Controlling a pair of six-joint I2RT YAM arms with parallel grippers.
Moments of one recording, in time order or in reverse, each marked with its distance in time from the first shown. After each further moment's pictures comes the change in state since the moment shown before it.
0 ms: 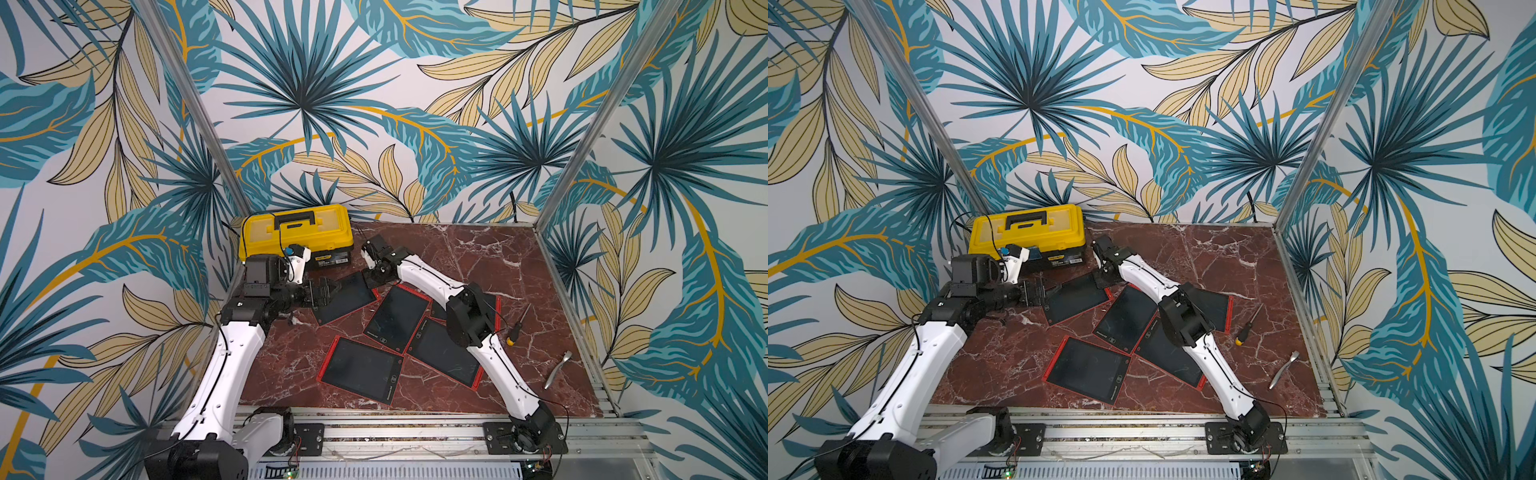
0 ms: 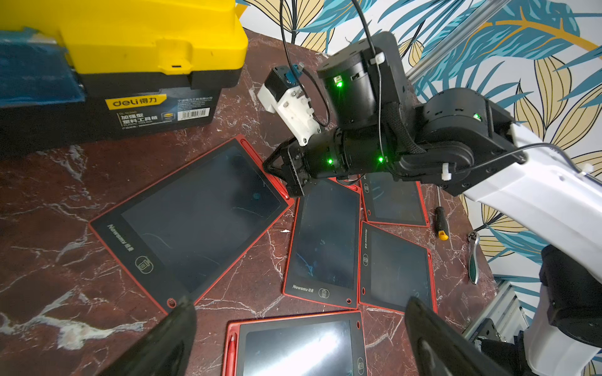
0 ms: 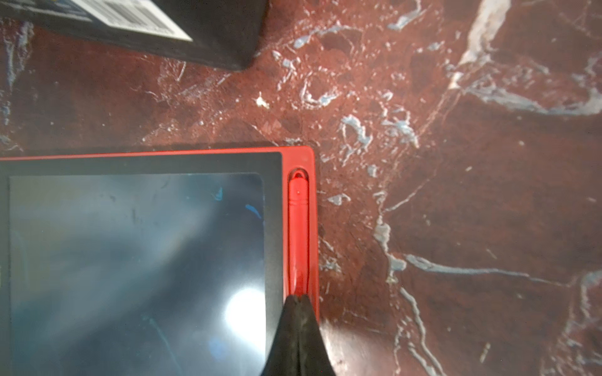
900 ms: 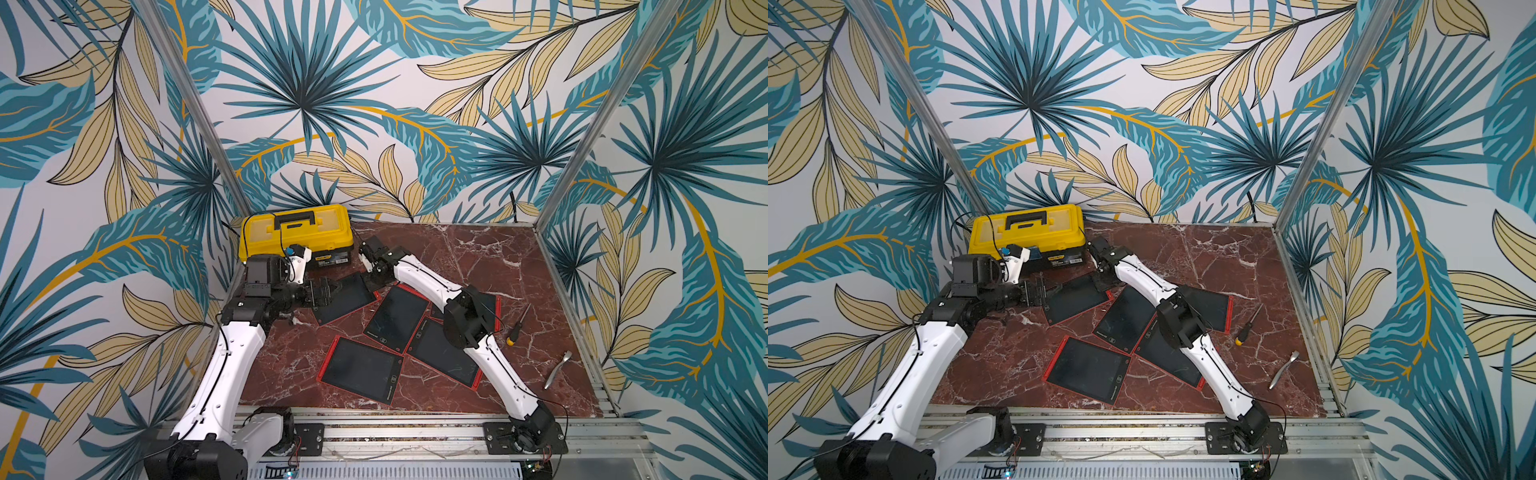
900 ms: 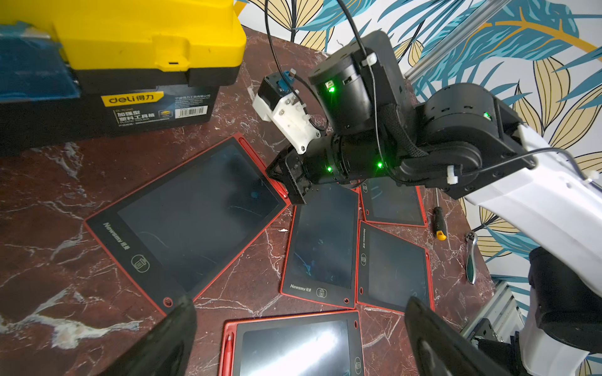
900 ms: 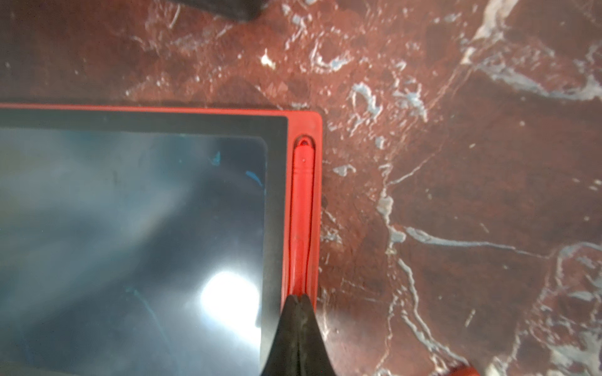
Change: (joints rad) left arm -0.018 0.000 0.000 0.000 -0.005 -0.018; right arm 0.019 0.036 0.099 -0.150 0.052 -0.070
